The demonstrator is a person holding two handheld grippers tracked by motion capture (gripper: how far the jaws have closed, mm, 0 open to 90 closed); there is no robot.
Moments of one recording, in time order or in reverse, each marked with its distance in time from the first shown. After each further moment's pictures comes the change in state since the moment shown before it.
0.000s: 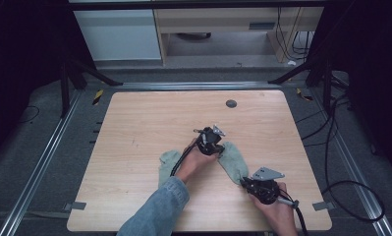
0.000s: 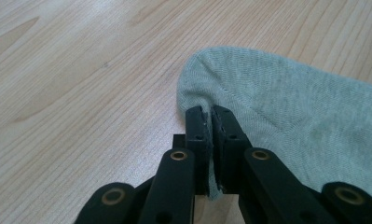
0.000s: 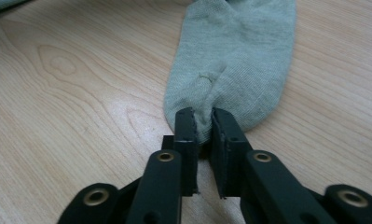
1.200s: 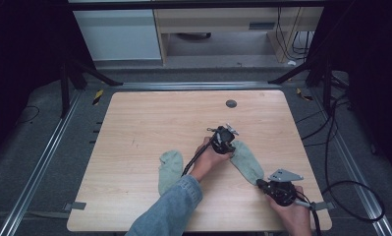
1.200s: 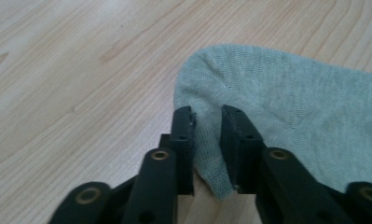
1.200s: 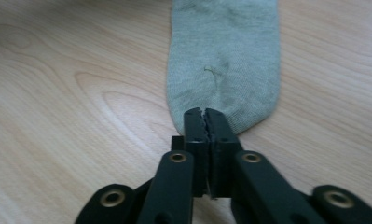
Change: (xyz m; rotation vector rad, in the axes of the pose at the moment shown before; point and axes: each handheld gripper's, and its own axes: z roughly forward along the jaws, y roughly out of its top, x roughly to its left) left arm -0.025 0.030 0.022 0.040 0.057 -0.005; right arm -0.029 -0.021 -0.026 0.013 -0.045 0.055
